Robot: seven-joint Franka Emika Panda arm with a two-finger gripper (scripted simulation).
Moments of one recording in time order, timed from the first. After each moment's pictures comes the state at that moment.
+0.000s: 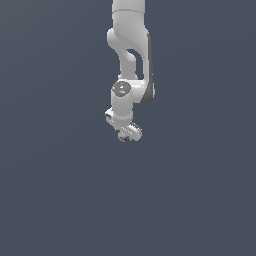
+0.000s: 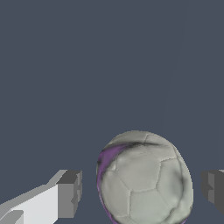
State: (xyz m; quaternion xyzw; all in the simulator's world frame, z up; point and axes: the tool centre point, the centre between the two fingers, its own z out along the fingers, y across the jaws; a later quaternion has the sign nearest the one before) arm -0.102 -0.023 0.045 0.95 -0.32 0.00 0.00
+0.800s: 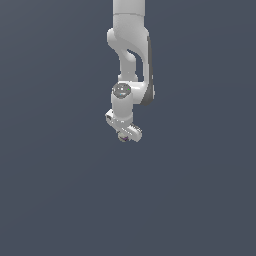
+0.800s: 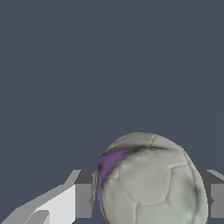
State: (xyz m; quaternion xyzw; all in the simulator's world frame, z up) arm -0.102 -0.023 0.037 0.95 -0.32 0.00 0.00
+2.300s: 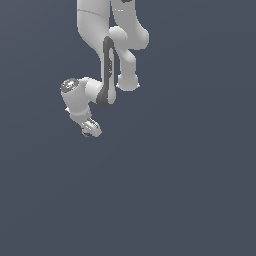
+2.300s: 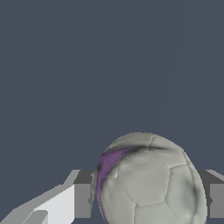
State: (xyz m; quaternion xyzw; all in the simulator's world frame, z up) arm -0.127 -0.219 0.043 0.95 -0.32 0.00 0.00
